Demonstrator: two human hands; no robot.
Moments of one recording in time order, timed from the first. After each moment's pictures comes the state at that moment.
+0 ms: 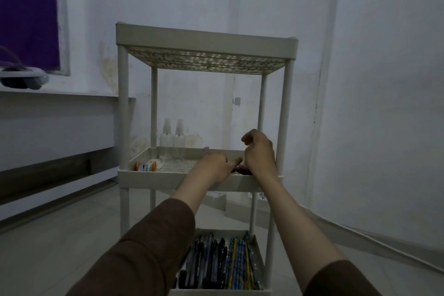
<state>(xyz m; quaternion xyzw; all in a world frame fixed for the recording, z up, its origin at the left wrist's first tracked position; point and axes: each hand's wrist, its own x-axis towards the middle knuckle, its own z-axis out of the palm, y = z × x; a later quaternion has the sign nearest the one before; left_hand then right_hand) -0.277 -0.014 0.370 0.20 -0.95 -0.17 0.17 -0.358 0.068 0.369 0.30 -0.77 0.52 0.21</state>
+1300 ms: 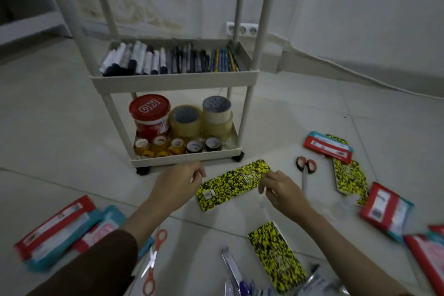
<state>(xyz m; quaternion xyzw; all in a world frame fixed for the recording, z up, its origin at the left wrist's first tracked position) -0.112 0.029 -0.022 0.10 -0.96 -0.24 0.09 -0.228 0.274 -0.065 0.43 -0.89 0.14 -0.02</state>
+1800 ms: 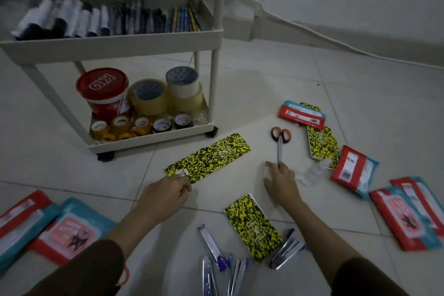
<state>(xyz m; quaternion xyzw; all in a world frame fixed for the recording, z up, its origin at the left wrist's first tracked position) -0.107 0.065 -0.090 0.08 -0.97 -0.20 -0.07 -0.232 0.331 -0.147 0.10 -0.98 0.11 -0.12</state>
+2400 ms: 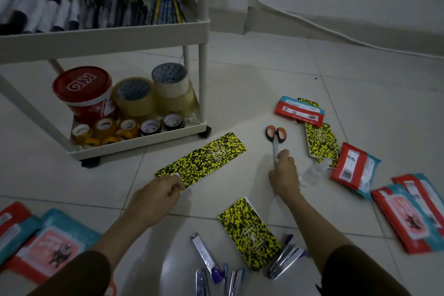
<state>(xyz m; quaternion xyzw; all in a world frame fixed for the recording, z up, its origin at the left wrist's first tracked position) -0.124 0.062 -0.103 0.13 -0.95 -0.26 -0.06 -0.258 0.327 -0.145 -0.03 -0.96 0.26 -0.04</state>
